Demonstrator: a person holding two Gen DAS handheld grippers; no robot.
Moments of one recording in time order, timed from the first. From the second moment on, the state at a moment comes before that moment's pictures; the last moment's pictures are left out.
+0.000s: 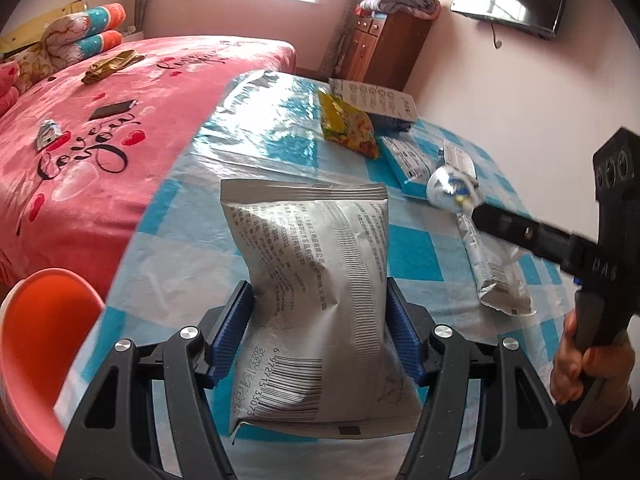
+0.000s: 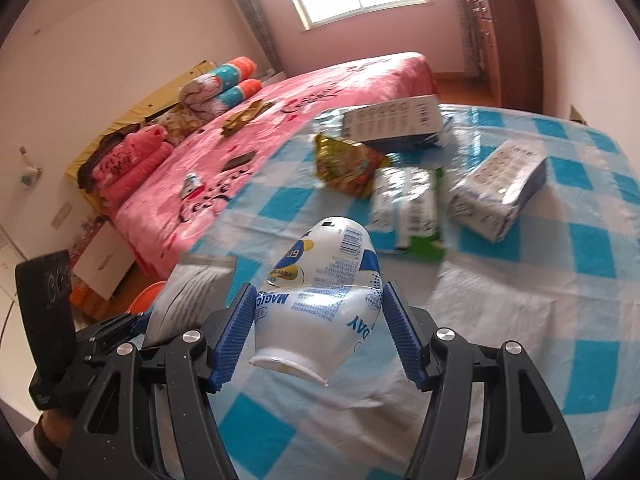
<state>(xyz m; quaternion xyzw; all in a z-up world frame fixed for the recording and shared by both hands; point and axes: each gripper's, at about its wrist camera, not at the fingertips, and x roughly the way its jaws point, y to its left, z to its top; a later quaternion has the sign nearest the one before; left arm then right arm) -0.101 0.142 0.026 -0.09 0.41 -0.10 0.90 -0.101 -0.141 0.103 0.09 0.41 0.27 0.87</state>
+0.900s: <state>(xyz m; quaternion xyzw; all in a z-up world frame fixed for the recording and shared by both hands) -0.185 0.342 -0.002 -0.16 0.42 0.10 0.89 -0.154 0.097 0.120 -0.04 0.42 0.47 0.77</state>
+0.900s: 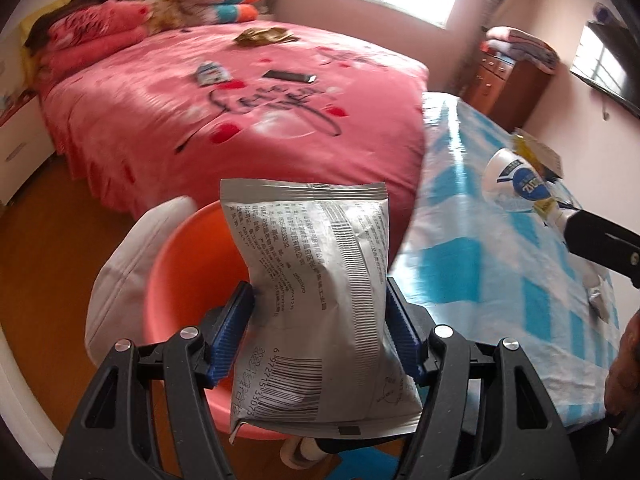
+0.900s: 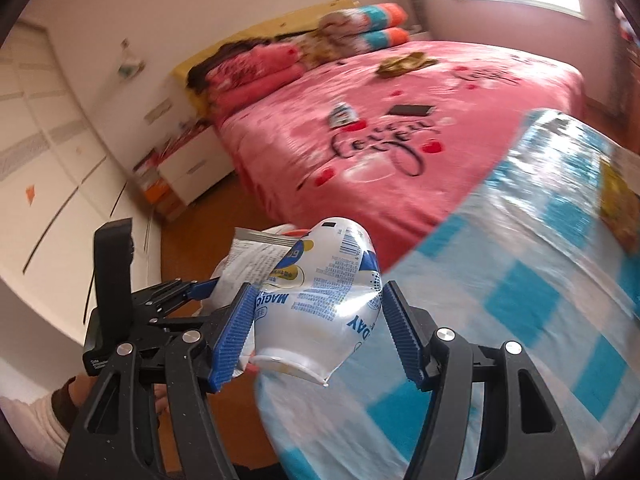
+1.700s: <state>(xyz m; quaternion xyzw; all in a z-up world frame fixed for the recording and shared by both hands) -0.200 0.376 -0.023 -0.15 0.43 0.18 0.87 -0.158 0.088 0.097 0.00 0.43 0.44 0.79</state>
